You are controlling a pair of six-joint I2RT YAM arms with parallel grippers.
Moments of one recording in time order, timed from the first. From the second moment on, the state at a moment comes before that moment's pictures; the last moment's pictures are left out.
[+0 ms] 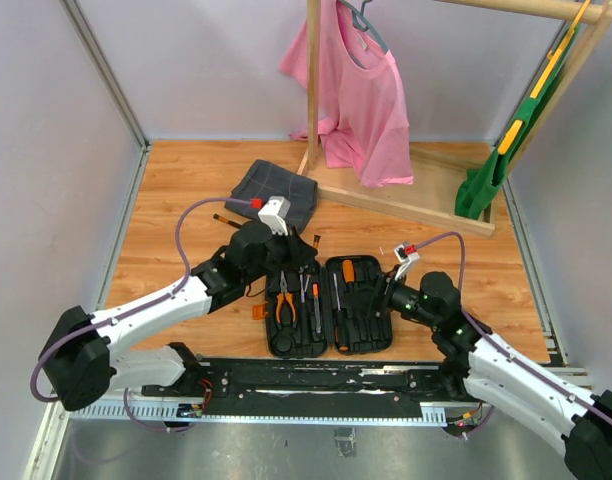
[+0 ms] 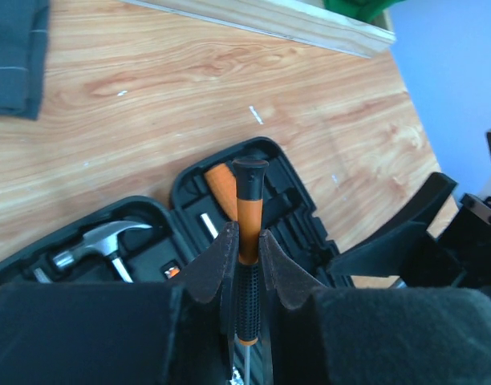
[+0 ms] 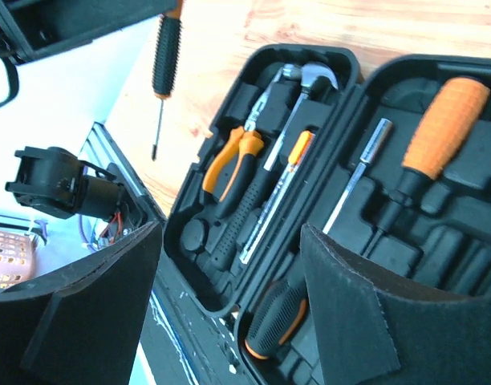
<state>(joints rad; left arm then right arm) -0.79 1.16 0.71 0.09 -0.06 -0.61 0.66 0.64 0.21 0.18 -0.31 0.66</state>
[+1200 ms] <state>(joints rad) -0.95 1.22 0.72 0.23 -0.04 -0.65 0.75 1.05 0.21 0.80 -0.29 0.90</state>
